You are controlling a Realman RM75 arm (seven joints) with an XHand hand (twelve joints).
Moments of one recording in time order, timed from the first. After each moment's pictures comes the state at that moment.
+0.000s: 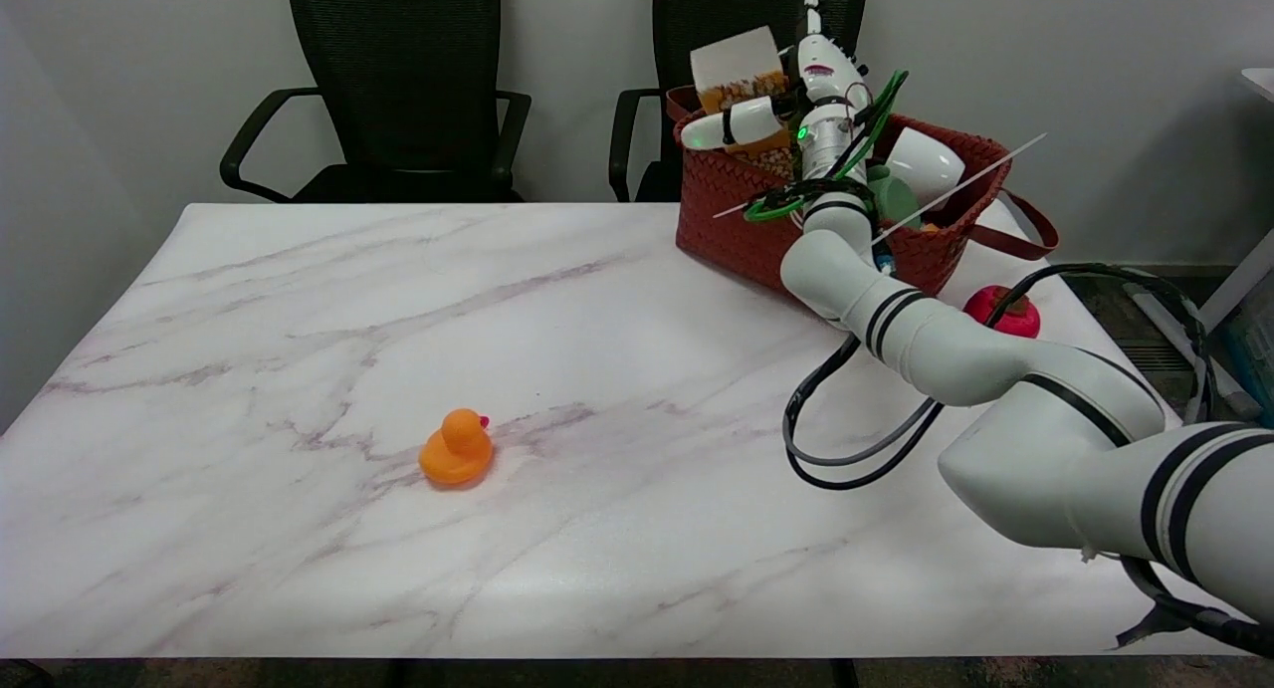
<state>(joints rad) 0.95 -1.32 -2.14 0.44 1.40 0.71 -0.10</state>
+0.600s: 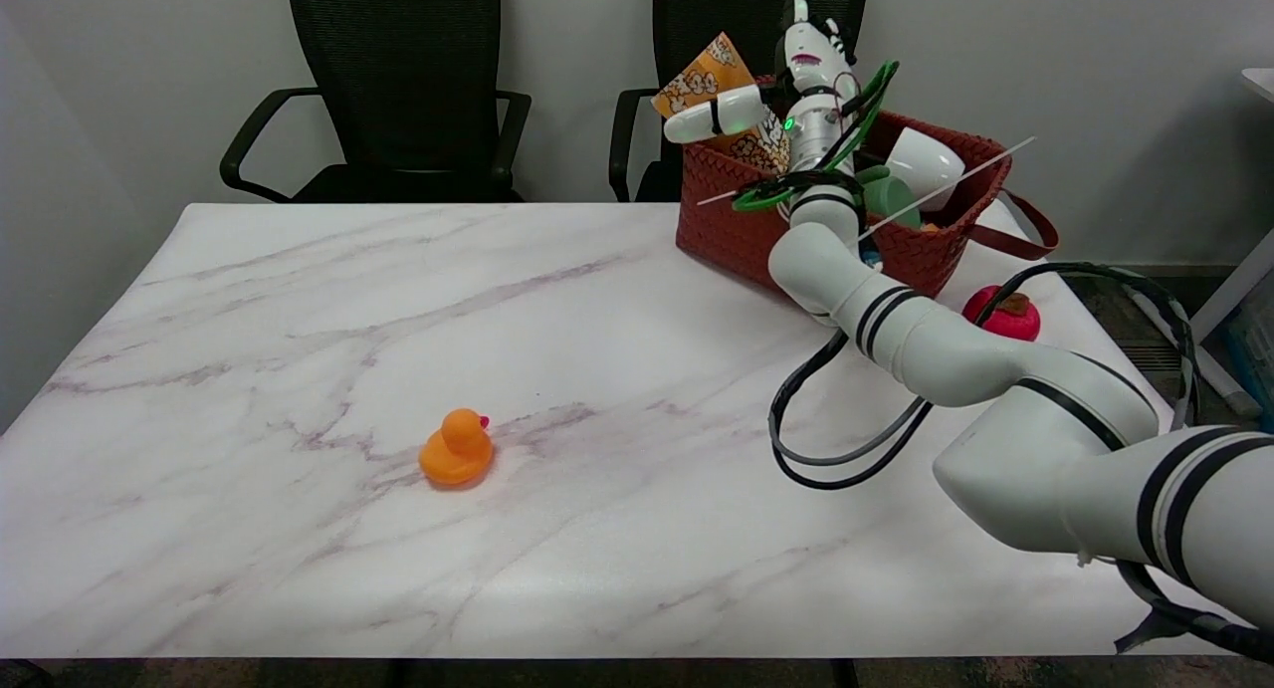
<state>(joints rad) 0.95 -1.34 -2.14 0.50 1.44 0.71 -0.17</state>
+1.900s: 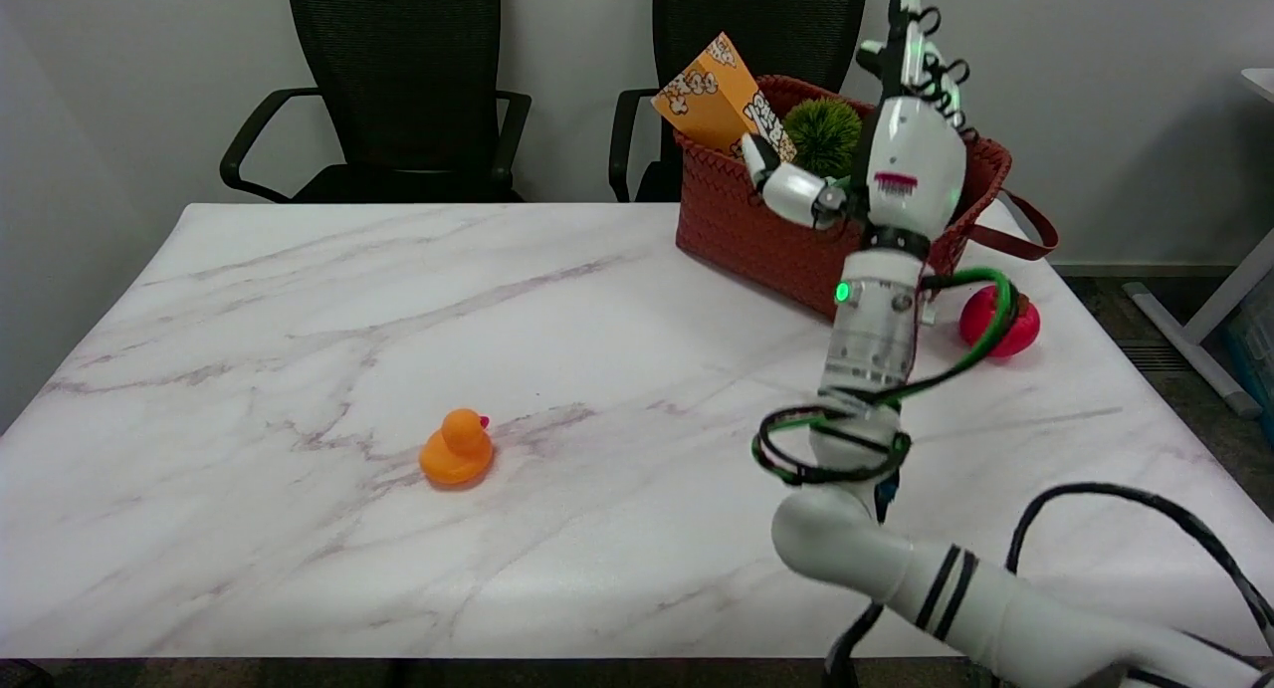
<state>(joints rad) 0.28 -1.29 -2.20 1.37 1.19 1.39 -0.40</state>
